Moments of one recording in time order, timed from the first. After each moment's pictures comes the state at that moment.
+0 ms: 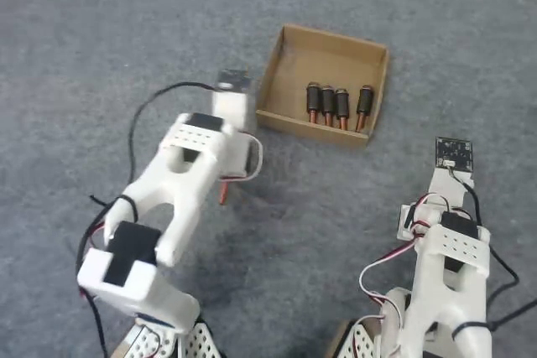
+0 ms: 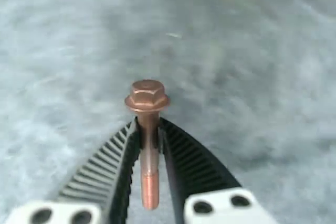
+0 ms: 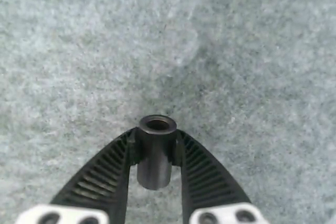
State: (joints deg) left arm 7.8 6.6 28.7 59.3 11.9; right arm 17.1 -40.0 72.5 46.2 9.9
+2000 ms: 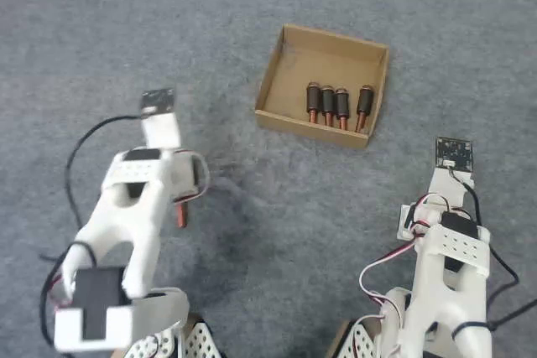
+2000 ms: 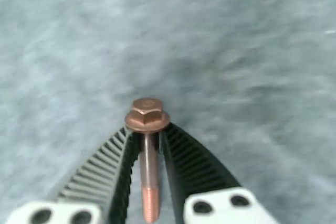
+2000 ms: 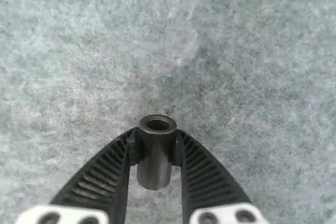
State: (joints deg) left arm -10.0 -9.1 51.6 48.0 10.2; right arm 17.6 -40.0 72.5 46.0 11.3
